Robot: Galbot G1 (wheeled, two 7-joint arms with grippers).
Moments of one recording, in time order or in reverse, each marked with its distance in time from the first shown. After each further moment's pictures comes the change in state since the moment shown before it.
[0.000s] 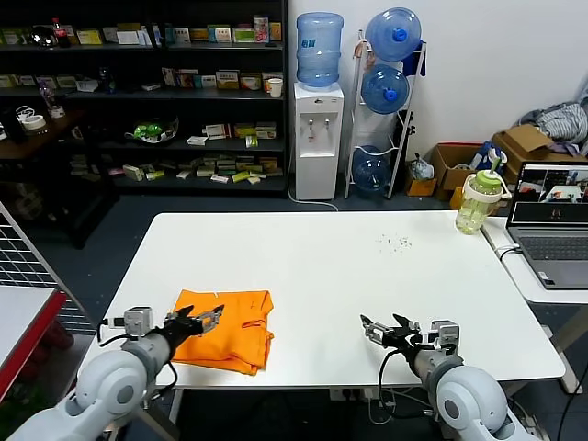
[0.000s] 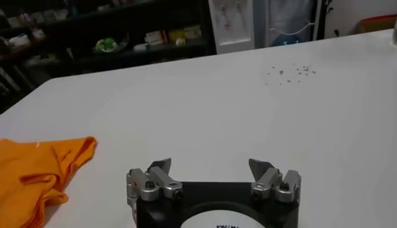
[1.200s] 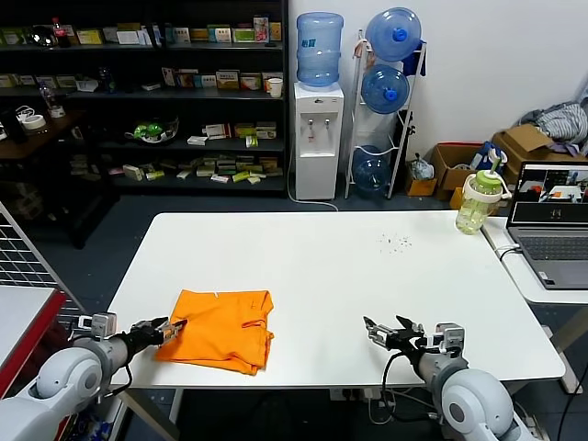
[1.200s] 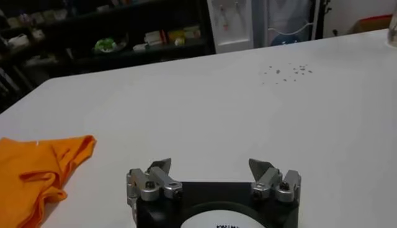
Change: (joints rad) left arm -0.051 0.080 0.020 0.353 0.124 -0.056 0.417; right arm -0.025 -0.008 0.023 0.010 0.000 0.001 -0.010
